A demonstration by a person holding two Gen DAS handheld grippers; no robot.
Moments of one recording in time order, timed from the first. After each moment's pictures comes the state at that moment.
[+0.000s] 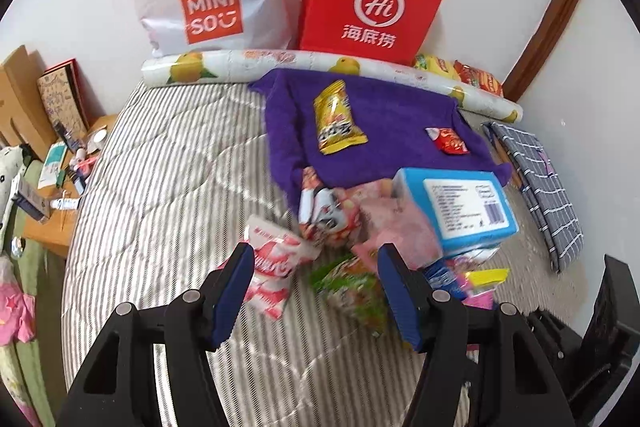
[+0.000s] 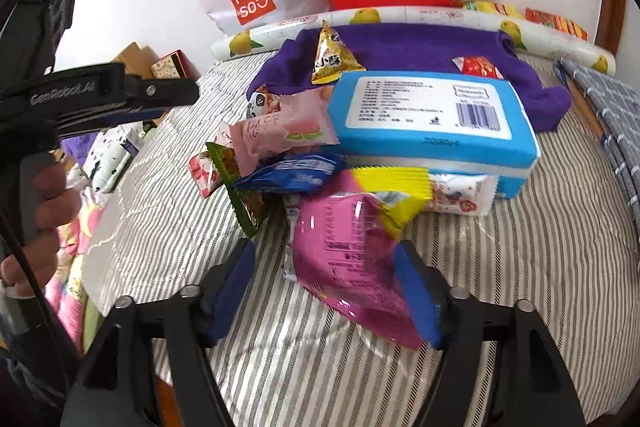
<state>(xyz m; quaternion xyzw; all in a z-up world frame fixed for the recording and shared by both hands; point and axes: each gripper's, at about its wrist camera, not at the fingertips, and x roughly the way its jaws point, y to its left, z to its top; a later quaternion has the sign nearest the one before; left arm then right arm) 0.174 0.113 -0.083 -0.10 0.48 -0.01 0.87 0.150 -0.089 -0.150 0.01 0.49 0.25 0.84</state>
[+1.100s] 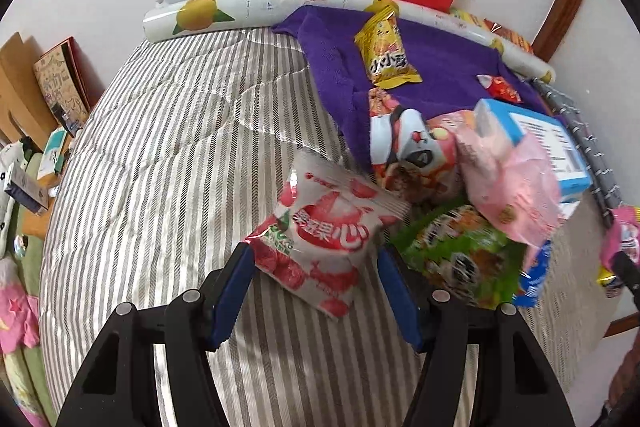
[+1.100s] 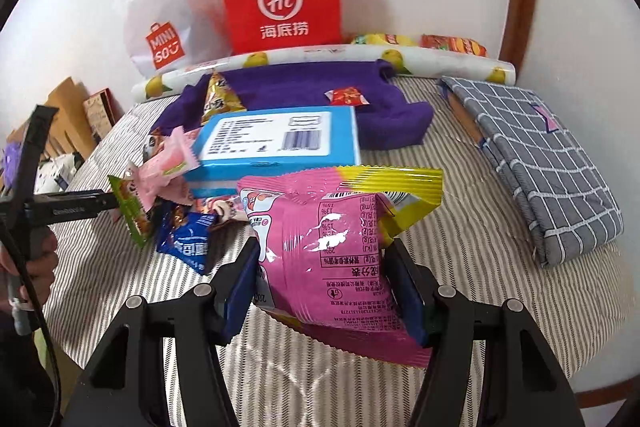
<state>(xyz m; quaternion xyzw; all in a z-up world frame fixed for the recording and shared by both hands) 0.186 0.131 -0.169 -0.05 0.51 0.01 0.86 0.144 -0.175 -0.134 0.00 0.44 0.11 0.89</state>
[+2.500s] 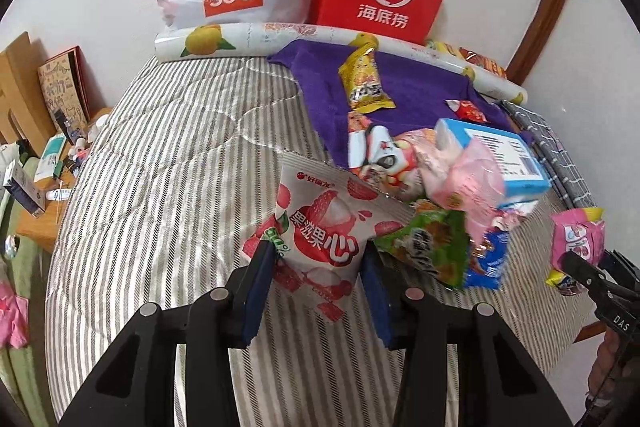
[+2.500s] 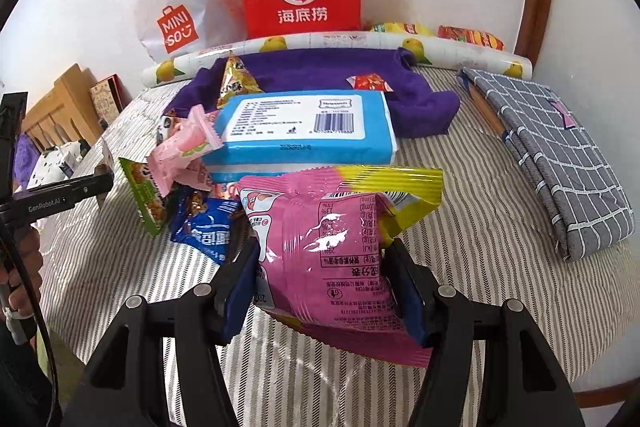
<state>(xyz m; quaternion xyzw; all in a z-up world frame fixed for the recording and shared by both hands) 0.141 0.137 -0.137 -0.08 0.46 -0.02 0.88 0.138 -0.147 -0.140 -0.02 0.45 0.13 0.88</state>
